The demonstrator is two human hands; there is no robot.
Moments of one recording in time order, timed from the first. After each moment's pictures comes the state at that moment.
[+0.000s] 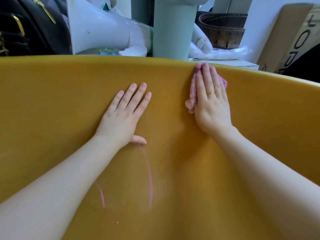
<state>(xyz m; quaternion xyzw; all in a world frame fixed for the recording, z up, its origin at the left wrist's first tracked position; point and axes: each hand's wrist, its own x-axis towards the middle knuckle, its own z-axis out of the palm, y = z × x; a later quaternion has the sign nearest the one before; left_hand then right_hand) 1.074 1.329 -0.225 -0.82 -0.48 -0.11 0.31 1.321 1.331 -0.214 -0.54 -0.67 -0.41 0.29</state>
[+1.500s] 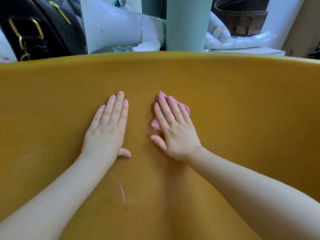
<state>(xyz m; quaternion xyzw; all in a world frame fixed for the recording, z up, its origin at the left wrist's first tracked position) 1.024 1.290 -0.228 -0.77 -0.59 0.00 0.27 1.220 1.317 -0.281 -0.49 -0.78 -0.28 0.26</state>
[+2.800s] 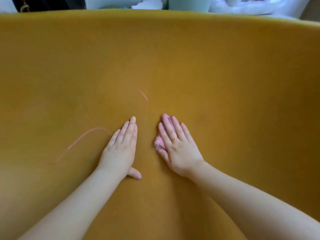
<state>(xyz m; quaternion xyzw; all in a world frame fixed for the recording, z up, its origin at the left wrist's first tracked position) 1.055 1.200 -0.298 -0.78 -0.61 0.13 0.02 1.236 1.227 -0.359 -0.53 -0.81 -0.19 0.17</state>
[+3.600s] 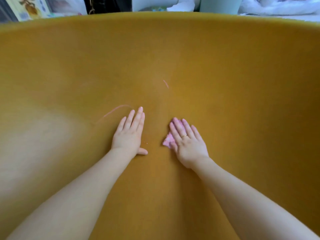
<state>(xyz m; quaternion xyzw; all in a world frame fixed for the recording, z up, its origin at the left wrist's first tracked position) 1.063 1.149 -0.285 -0.67 -0.72 0.14 0.04 1.244 1.188 -0.352 -0.50 -0.86 -0.03 0.11</state>
